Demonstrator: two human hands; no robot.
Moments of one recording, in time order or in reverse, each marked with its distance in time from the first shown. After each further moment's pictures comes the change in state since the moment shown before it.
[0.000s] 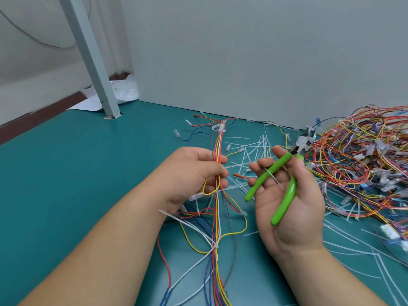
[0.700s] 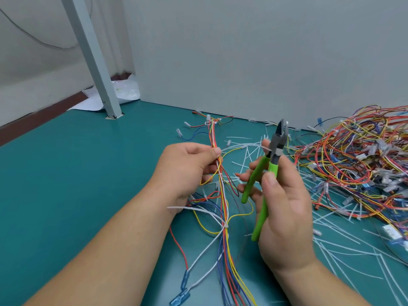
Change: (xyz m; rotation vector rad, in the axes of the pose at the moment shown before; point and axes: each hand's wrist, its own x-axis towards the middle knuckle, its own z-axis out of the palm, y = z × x) left_hand 0.009 -0.005 0.002 -0.074 0.300 0.091; right_hand -0.021 0.005 0.005 -0.431 -0.218 -0.263
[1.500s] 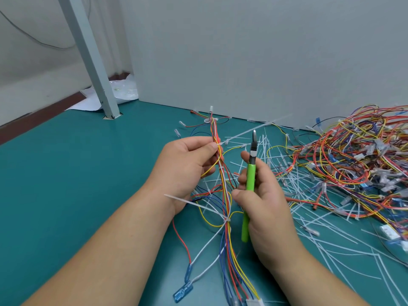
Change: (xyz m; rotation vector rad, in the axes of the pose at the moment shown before) left_hand -0.001 0.003 0.003 -0.140 -0.072 0.063; right_hand 0.002 0.008 -0.002 -0.236 -0.158 0.210
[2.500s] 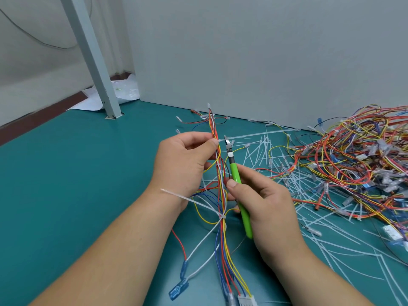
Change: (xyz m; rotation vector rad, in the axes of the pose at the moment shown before) left_hand 0.003 -0.004 -0.001 0.102 0.149 0.187; right_hand 0.001 -0.010 0.000 0.033 -0.021 0.079
